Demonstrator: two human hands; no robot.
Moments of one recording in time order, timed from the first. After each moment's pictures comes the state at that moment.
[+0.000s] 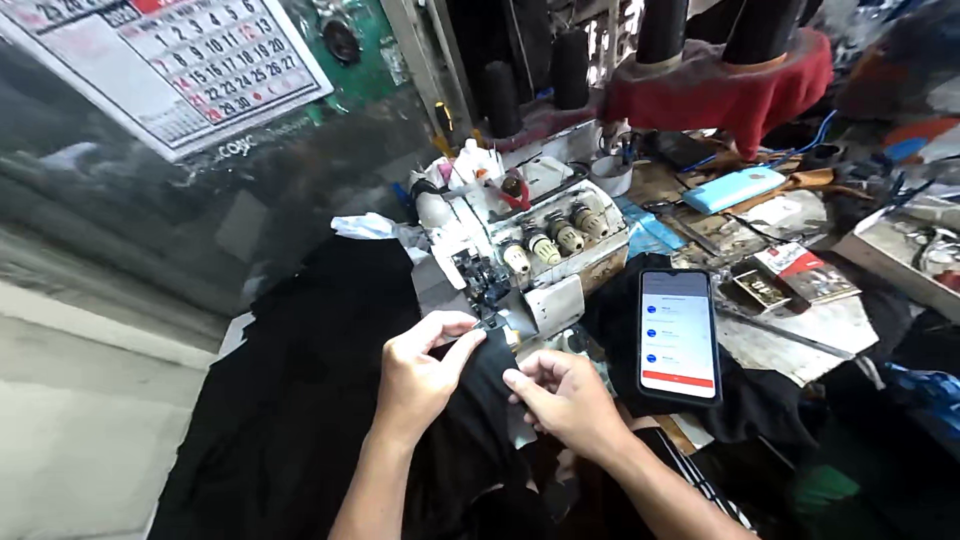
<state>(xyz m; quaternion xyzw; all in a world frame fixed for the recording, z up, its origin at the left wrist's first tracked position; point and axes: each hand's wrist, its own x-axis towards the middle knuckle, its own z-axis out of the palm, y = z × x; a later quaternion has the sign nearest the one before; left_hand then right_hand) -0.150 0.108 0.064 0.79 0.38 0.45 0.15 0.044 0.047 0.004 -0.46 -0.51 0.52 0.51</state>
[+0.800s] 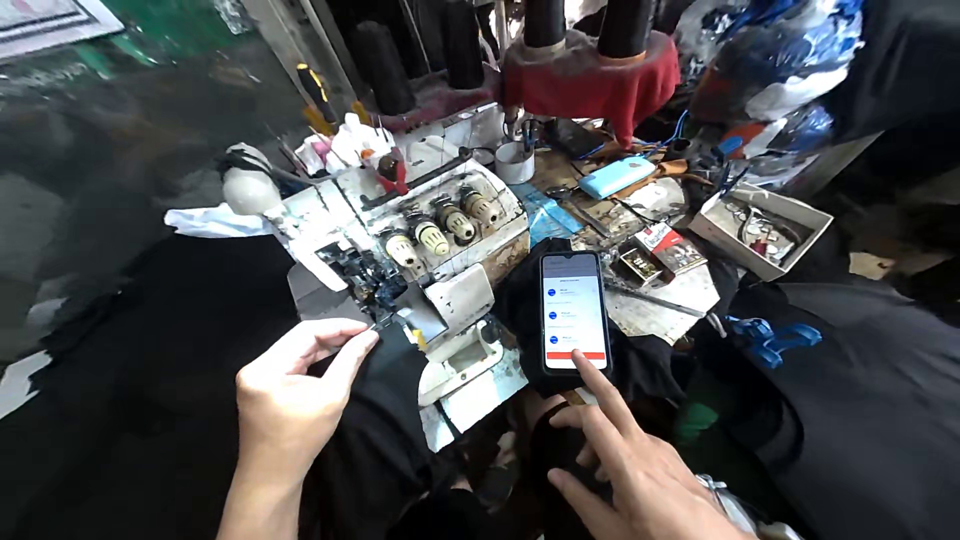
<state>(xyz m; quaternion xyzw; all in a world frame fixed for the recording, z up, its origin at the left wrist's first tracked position) -0.150 0.111 0.054 0.79 0.39 0.46 0.13 0.139 -0.087 0.014 -0.64 -0.67 0.24 0.30</state>
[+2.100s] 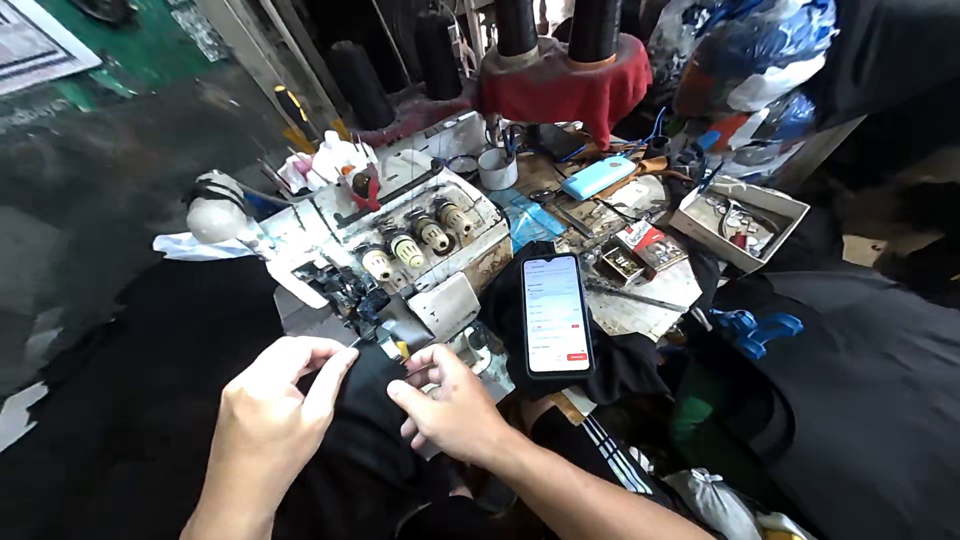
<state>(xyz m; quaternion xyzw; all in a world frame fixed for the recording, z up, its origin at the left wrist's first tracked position) -0.167 0.119 0.059 0.84 0.45 0.31 0.00 0.029 0.049 0.005 -0.44 -0.41 0.61 0.52</state>
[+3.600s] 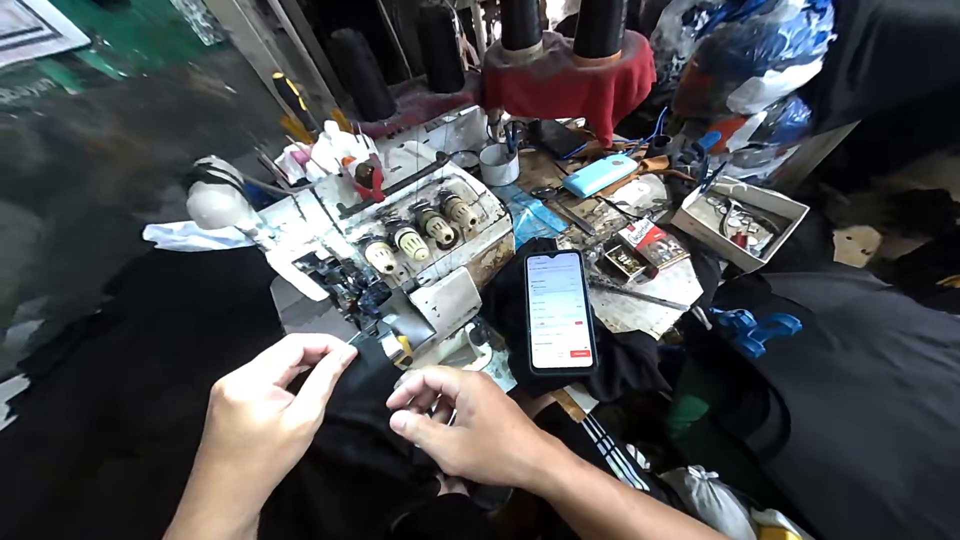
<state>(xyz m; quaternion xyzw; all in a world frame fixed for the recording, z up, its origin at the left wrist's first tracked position) -0.170 0.116 0.058 0.82 0.42 0.36 0.11 0.053 0.027 0.013 -0.39 -0.61 0.49 0.48</state>
